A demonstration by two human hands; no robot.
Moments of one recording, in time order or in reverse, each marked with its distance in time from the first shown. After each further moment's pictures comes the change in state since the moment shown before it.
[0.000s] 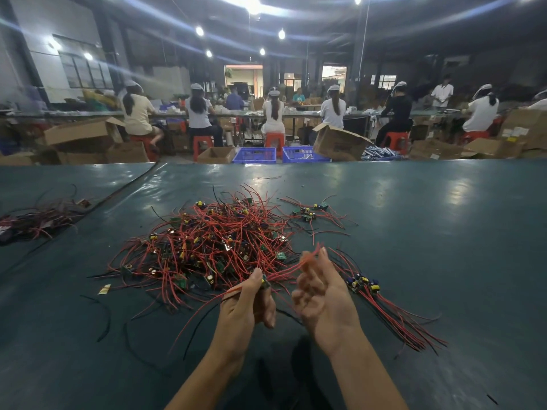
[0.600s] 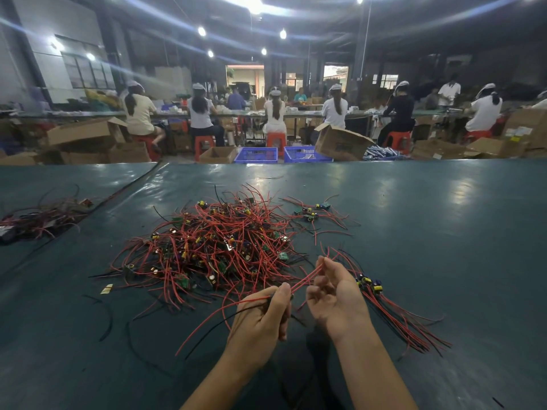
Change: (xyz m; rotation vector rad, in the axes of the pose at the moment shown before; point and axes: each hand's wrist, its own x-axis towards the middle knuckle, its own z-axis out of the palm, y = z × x) left_hand -0.004 -0.008 0.006 0.360 -0.122 0.094; right_hand 0.016 -0.011 -0.004 0.108 0.196 0.078
